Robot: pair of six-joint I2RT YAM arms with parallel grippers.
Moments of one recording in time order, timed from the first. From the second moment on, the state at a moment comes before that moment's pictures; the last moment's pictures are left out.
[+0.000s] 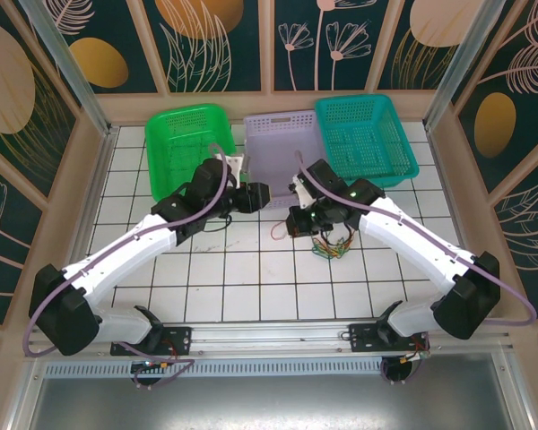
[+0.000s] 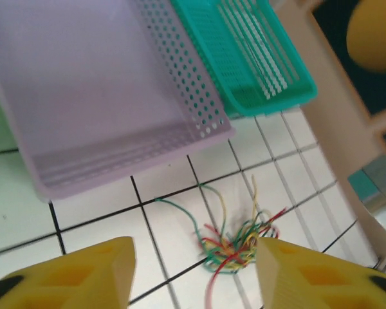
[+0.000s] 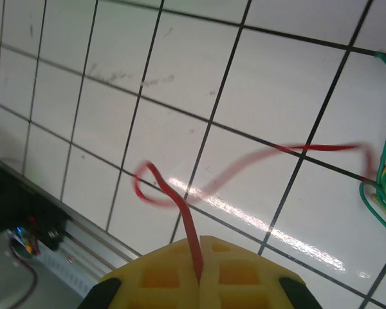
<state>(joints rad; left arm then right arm) -0.70 1.33 1.09 -0.29 0.13 -0.67 0.73 1.38 1.27 -0.94 -0.26 0.50</state>
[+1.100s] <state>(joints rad) -0.64 1.45 1.20 -0.28 0.61 -0.86 0.69 0.92 0.90 -0.37 -0.42 -0.20</state>
